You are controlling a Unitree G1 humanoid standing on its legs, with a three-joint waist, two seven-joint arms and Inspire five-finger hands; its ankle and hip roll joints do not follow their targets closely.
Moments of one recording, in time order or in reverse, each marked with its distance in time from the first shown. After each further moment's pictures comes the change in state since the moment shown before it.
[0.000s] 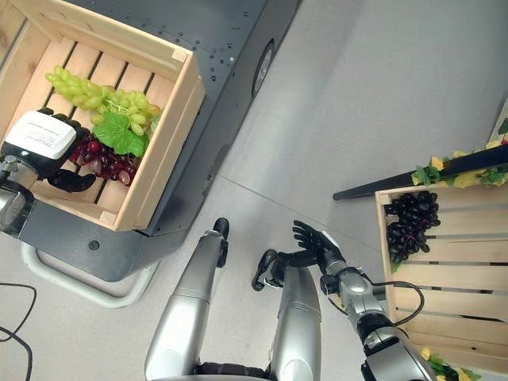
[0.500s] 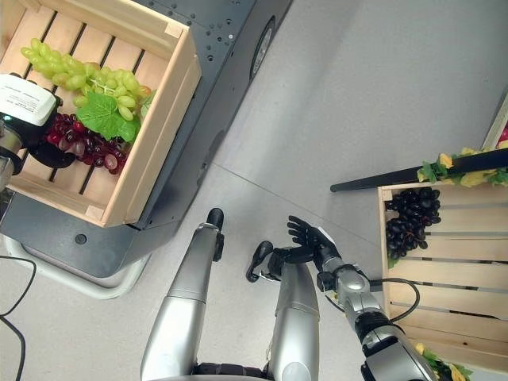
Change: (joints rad) left arm -0.160 0.006 -0.031 0.004 0.041 0.124 -0.164; right arm -0.003 0.000 0.025 -0.027 0.048 -0.001 0.000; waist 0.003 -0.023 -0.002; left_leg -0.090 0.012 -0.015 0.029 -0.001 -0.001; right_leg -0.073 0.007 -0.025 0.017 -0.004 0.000
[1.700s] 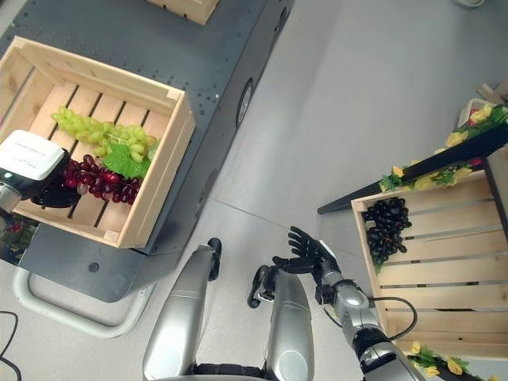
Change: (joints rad) left arm 0.343 0.033 0.155 0.063 -0.004 -0.294 0.424; right arm 0.127 0.060 -0.042 -0.036 0.030 -0.007 0.000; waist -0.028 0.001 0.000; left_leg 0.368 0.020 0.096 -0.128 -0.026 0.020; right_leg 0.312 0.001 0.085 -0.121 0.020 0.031
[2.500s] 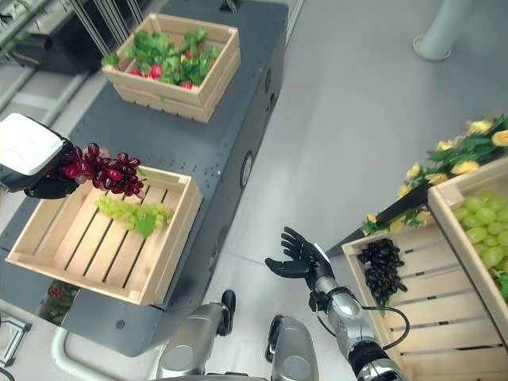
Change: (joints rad) left arm 0.037 0.111 0.086 -0.120 0.093 -0.098 0.150; right arm 0.083 0.004 -0.021 -0.223 -0.001 0.000 -0.036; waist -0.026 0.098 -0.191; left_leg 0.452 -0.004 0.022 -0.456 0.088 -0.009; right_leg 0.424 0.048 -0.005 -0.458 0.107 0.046
